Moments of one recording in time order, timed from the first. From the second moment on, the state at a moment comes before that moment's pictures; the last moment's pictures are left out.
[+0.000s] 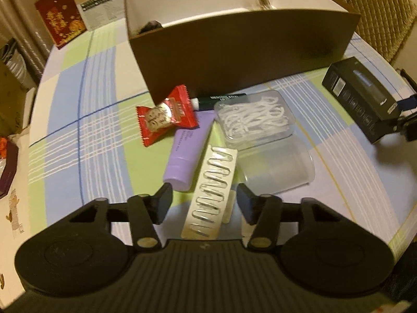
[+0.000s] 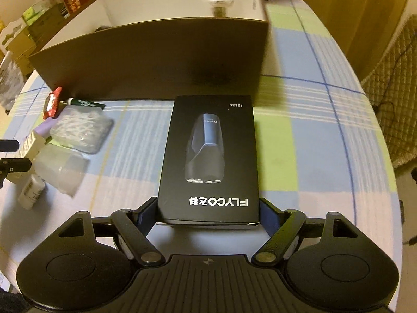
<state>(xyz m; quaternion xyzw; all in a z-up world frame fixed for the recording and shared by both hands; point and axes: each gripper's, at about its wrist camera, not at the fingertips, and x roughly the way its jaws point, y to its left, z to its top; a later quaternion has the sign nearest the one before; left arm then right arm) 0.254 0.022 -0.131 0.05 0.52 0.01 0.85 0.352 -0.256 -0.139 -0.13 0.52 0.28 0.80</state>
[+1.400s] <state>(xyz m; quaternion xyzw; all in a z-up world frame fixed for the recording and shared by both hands) 0.244 0.024 -0.115 0.03 0.50 0.04 0.86 0.384 -0.220 -0.164 -0.20 0.50 0.28 0.80</state>
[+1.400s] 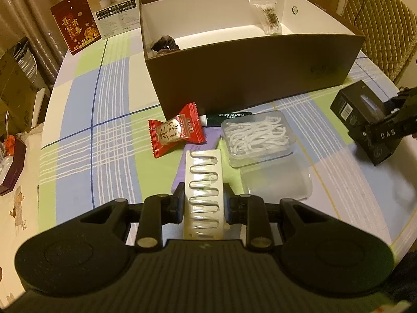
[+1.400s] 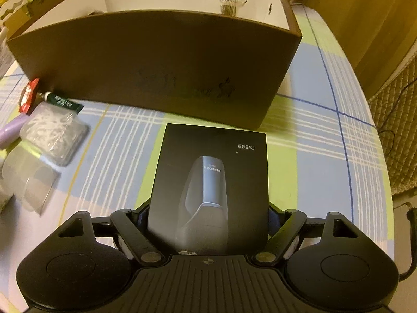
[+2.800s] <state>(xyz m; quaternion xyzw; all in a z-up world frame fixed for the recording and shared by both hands) 0.436 0.038 -0.031 -0.01 0.44 0.05 0.90 0.520 -0.124 -0.036 -0.09 0.43 0.33 0.83</state>
